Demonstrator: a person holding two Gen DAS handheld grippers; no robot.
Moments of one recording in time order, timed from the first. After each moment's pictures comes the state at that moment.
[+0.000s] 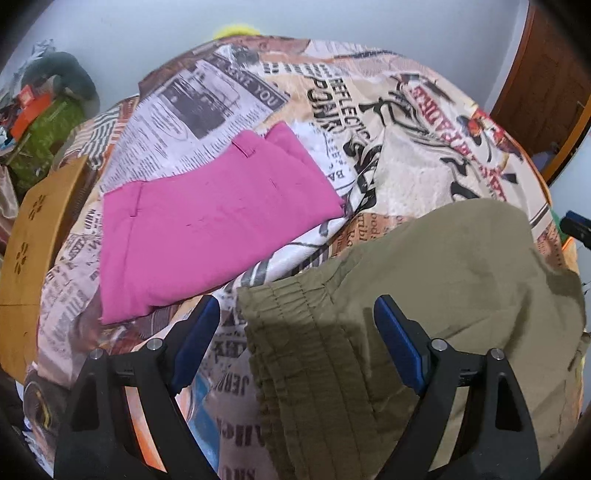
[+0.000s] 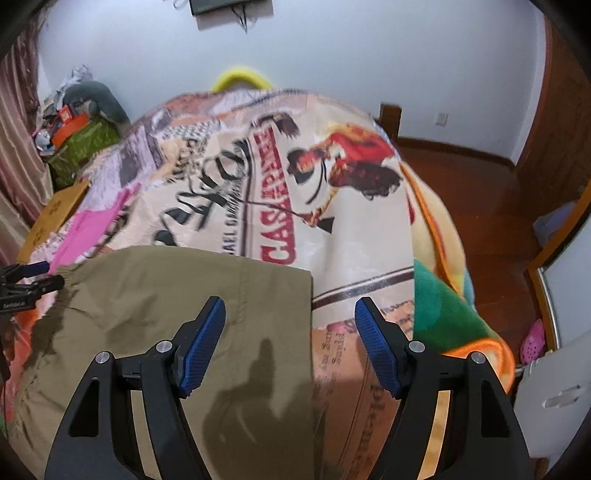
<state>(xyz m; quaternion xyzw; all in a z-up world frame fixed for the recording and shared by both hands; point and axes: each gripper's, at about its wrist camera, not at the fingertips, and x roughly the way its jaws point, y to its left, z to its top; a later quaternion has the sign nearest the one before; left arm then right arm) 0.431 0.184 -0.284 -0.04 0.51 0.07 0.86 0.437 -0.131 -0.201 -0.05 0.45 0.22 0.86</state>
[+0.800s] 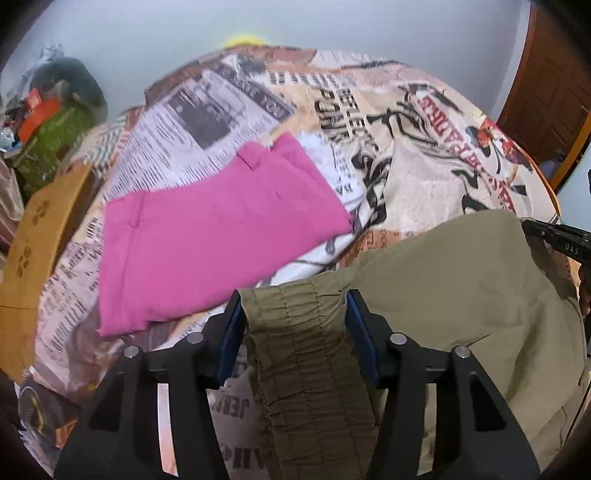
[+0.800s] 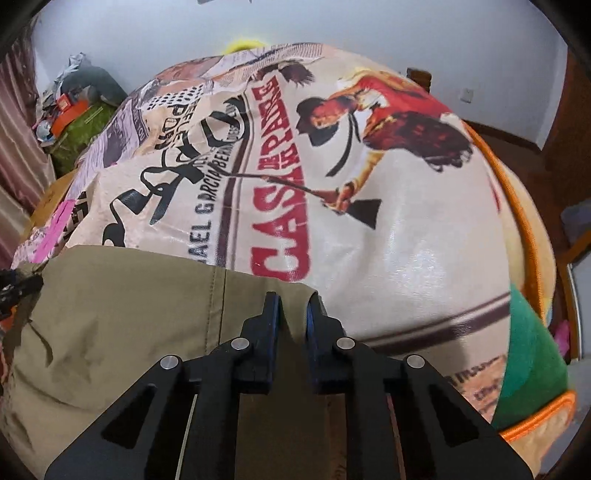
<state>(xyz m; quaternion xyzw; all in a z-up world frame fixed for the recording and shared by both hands) 0.434 0.185 -0.281 -0.04 0.47 0.09 0.88 0.469 -0.104 -0.253 -0.05 0.47 0.25 0.84</state>
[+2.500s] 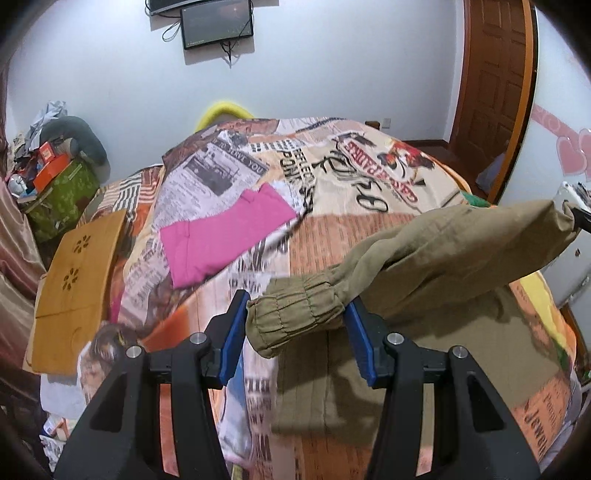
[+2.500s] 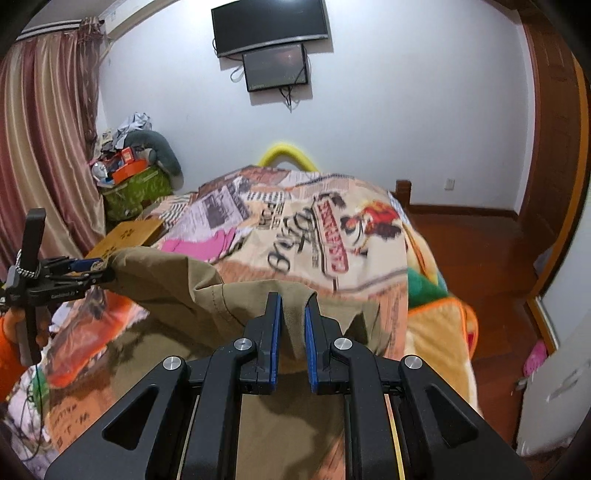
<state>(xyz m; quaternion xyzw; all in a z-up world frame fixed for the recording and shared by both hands) 0.236 0.132 -0.168 0.02 0.39 0.04 0.92 0.237 -0.155 -0.096 -0.01 0.32 0.27 0.91</state>
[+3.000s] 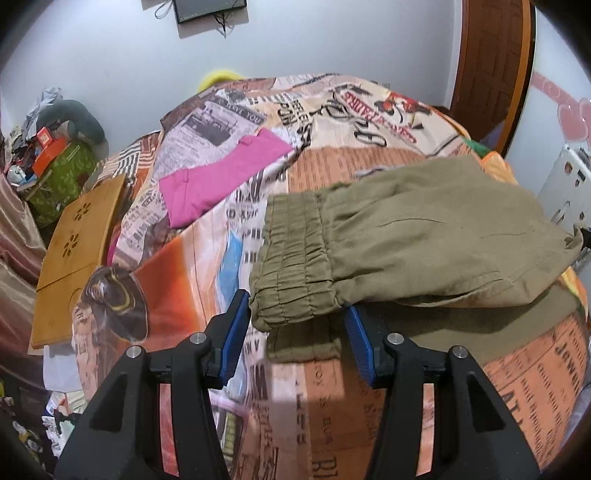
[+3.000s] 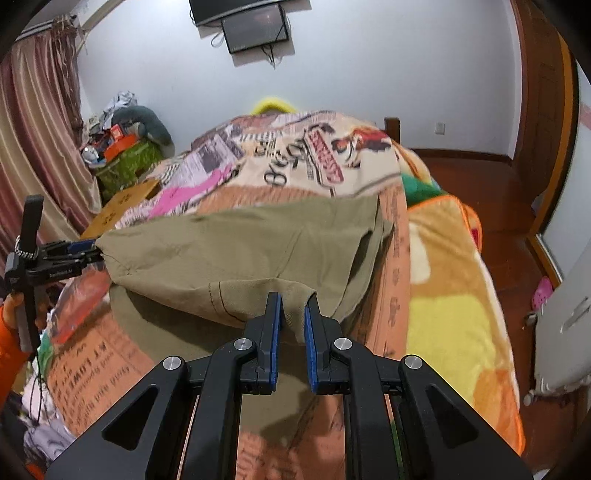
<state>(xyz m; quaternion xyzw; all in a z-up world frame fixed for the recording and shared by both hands) 0.195 0.128 -0.218 0.04 0.45 0.04 0.89 0.174 -0.173 -0.159 0.01 0.40 0.25 0.88</state>
